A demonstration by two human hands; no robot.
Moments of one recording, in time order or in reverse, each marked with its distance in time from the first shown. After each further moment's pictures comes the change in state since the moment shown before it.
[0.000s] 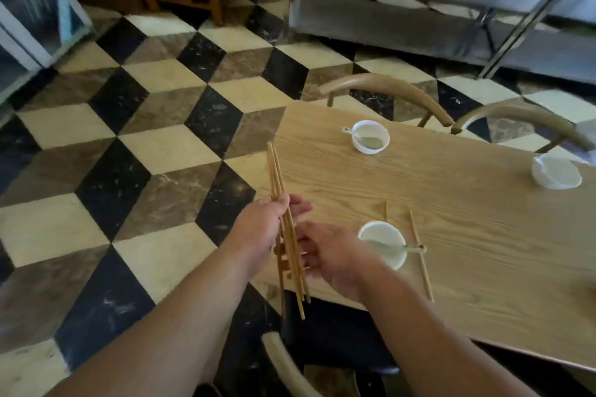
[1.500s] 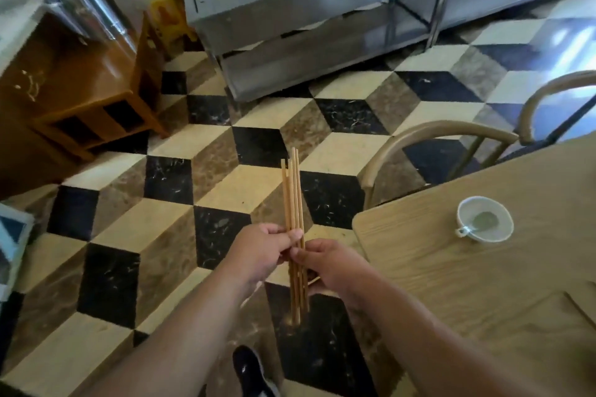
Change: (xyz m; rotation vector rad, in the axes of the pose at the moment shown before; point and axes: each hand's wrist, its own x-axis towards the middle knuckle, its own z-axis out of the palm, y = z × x) left_hand 0.339 0.407 -0.082 1.064 -0.248 0.162; right_hand 0.355 -0.315 0.116 0.211 0.299 -0.096
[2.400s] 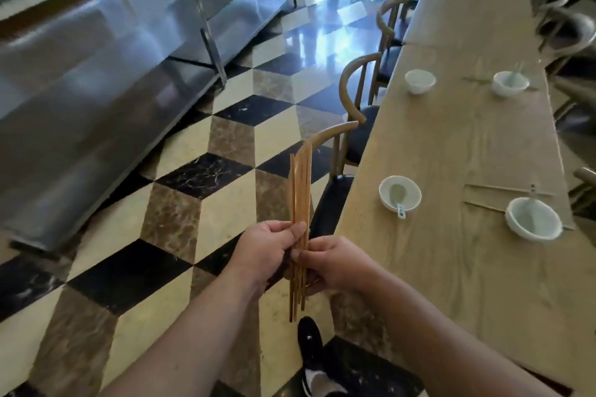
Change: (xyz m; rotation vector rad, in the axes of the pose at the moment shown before) left_hand 0.189 0.164 0.001 0.211 -0.733 0.265; right_hand 0.074 -0.102 -0.035 0.456 0.609 -0.156
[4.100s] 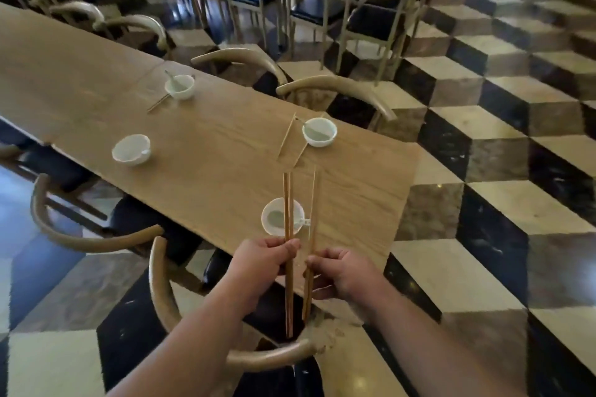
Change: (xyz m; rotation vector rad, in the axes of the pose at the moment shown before) left_hand 0.244 0.170 0.112 0.978 -1.136 0.167; right_hand 0.128 -0.031 -0.025 1.122 1.329 -0.124
